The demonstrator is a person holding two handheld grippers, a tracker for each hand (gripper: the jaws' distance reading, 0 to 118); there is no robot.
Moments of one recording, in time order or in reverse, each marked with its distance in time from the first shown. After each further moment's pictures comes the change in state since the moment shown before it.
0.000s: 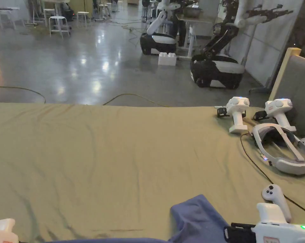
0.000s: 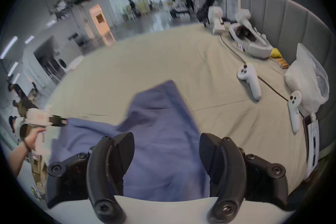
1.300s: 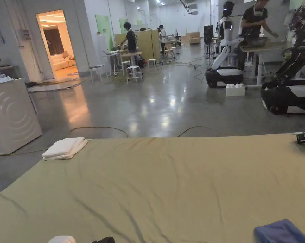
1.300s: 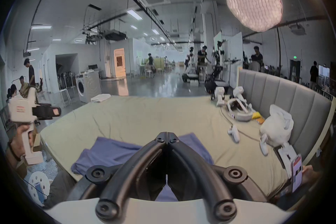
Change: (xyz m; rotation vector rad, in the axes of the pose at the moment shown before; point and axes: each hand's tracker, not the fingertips) left arm 0.011 -0.166 0.274 0.664 -0.281 -0.027; right arm -0.128 -0.171 0.279 0.660 0.086 0.138
